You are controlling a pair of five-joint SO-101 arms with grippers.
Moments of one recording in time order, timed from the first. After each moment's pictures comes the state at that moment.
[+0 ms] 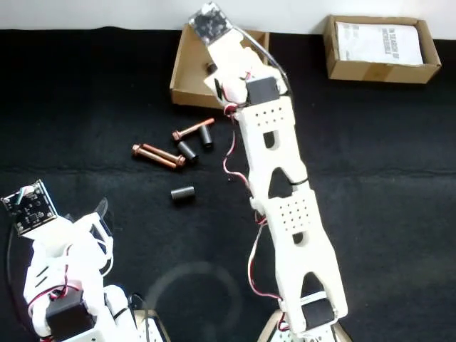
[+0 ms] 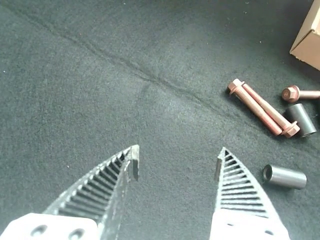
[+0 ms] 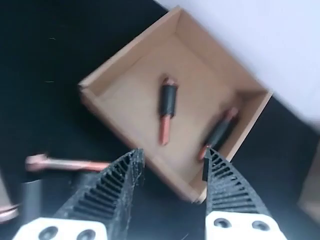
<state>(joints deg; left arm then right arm) -28.6 -103.3 75.9 73.3 8.0 -26.0 58.3 -94.1 85.6 17.9</state>
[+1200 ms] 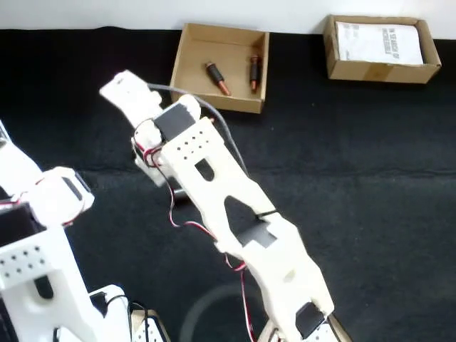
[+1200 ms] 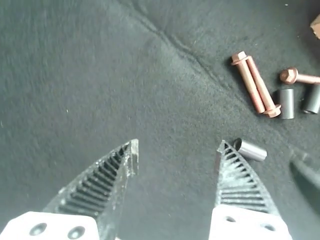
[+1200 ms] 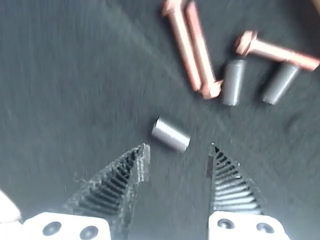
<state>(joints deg) -28.6 -48.1 32.1 85.9 20.4 -48.7 35.4 -53.1 100.4 7.0</state>
